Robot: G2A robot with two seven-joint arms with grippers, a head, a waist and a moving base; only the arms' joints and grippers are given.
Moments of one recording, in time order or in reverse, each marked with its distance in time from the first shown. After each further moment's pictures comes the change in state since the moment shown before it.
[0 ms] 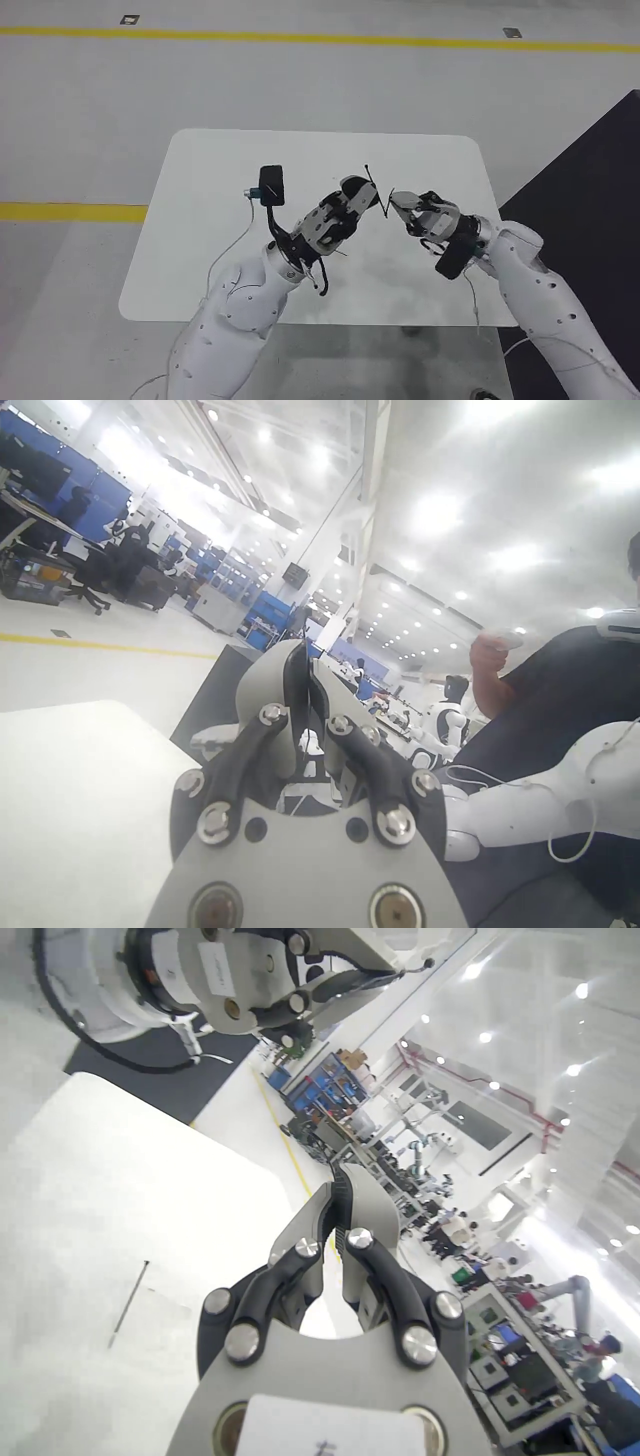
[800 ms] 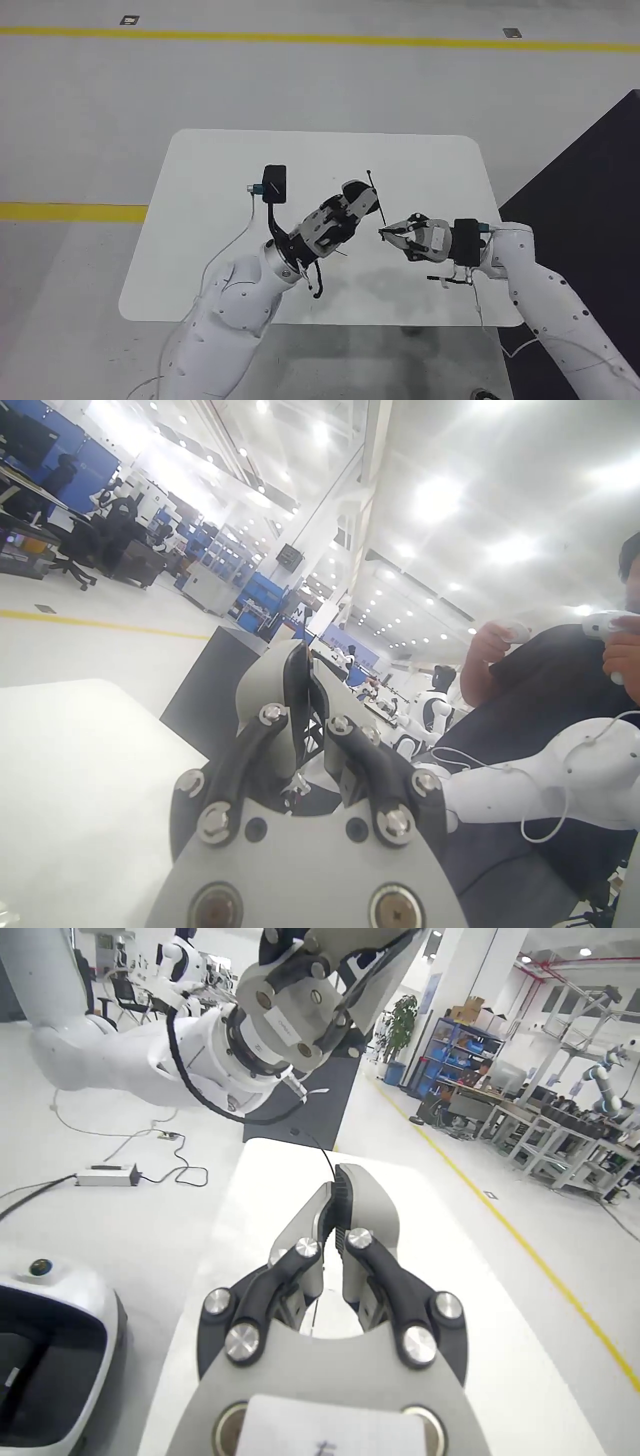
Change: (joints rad) left arm 0.003 0.010 -0.006 -0.006 -0.054 0.022 -0.122; right arm 0.016 0.062 -0.094 -0.022 0.347 -0.504 0.212
